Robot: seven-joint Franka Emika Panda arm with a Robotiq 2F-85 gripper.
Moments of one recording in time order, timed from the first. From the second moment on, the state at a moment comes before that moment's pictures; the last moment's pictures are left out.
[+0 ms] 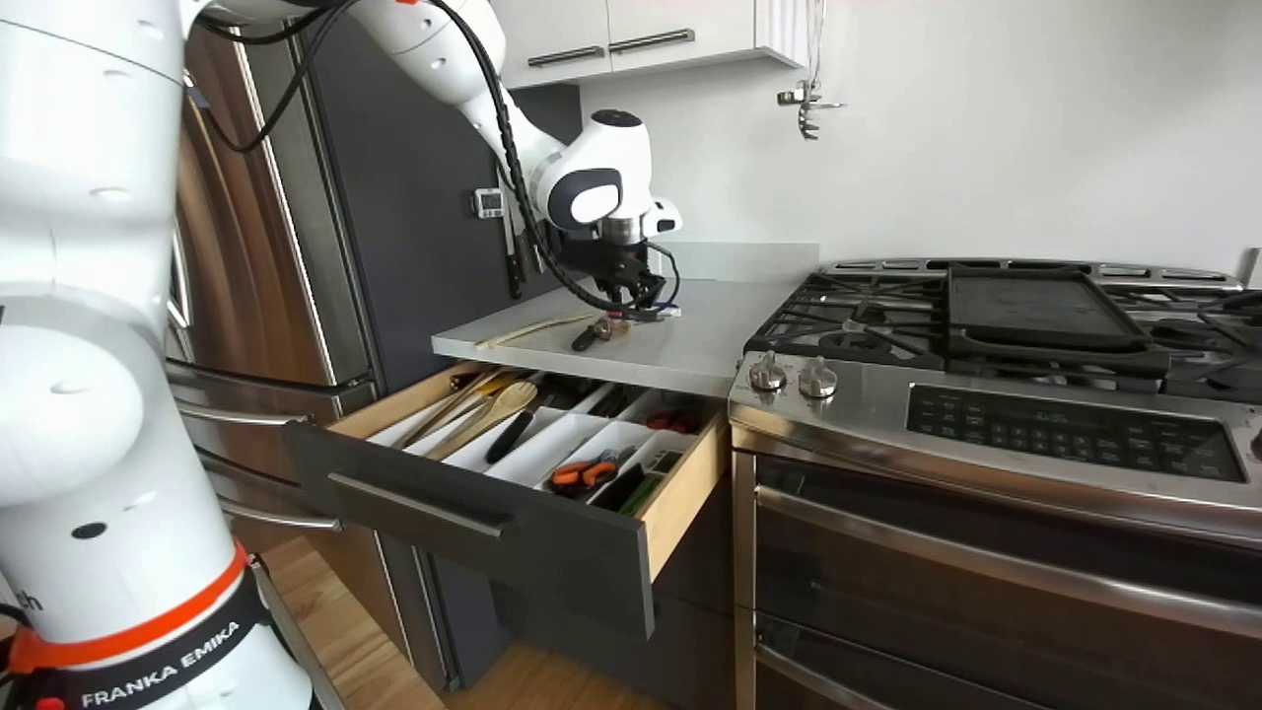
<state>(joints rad) -0.11 0.29 0.28 -2.02 0.44 2.65 -0.43</state>
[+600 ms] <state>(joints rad) -0.14 0.09 0.16 -2.07 0.70 2.28 -0.50</state>
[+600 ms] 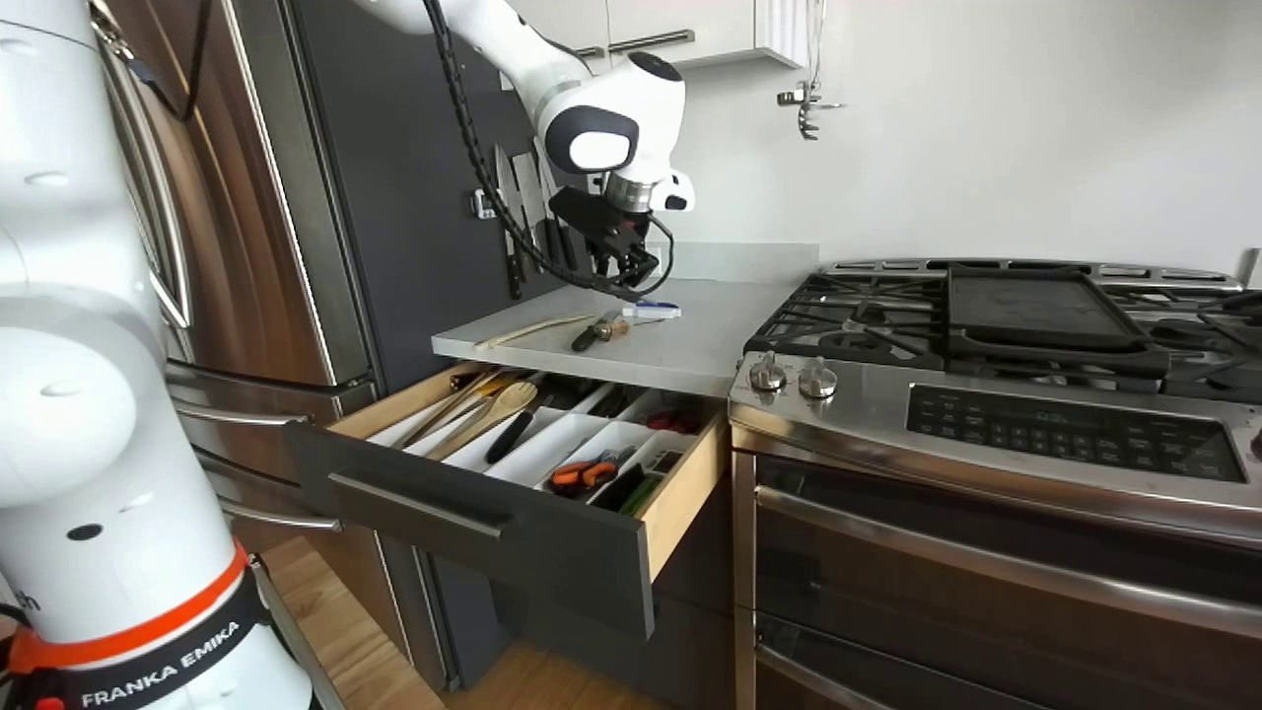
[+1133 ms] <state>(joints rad) -0.13 -0.16 -0.02 -2.33 0.72 1.99 -0.63</state>
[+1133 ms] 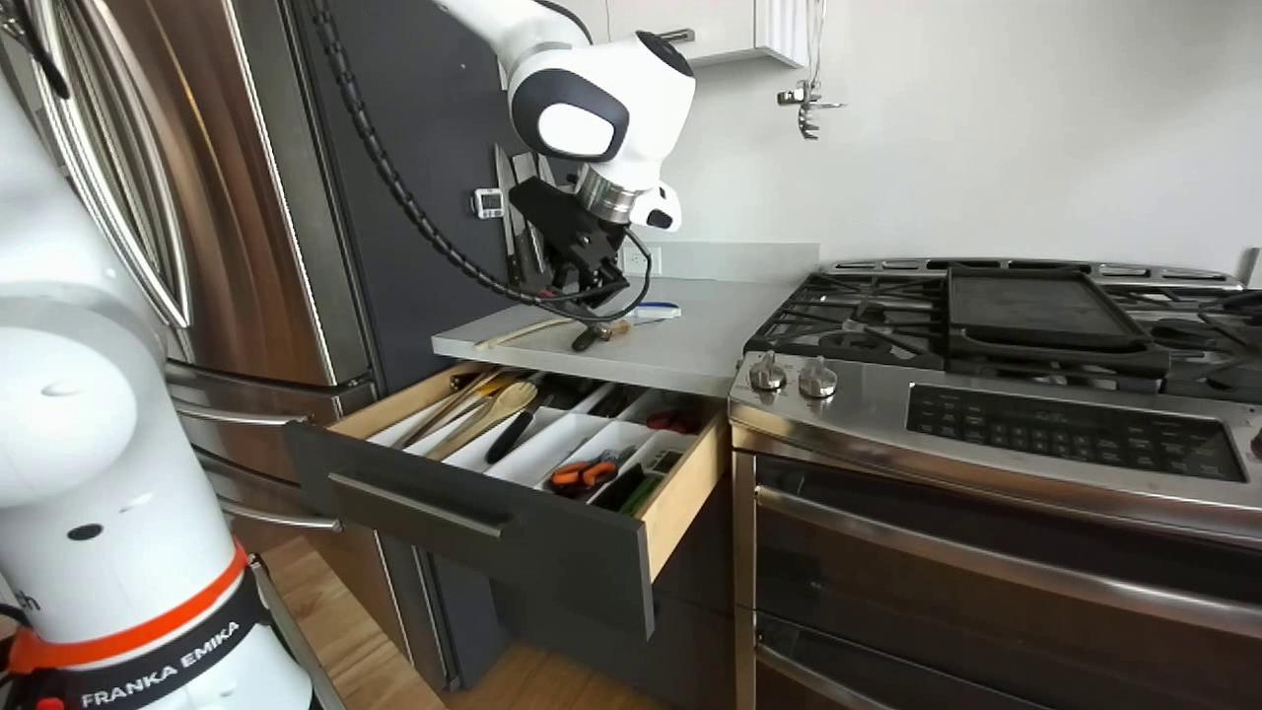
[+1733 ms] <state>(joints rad) -0.13 -0.29 -0.12 -2.49 0.72 1.96 -0.69</state>
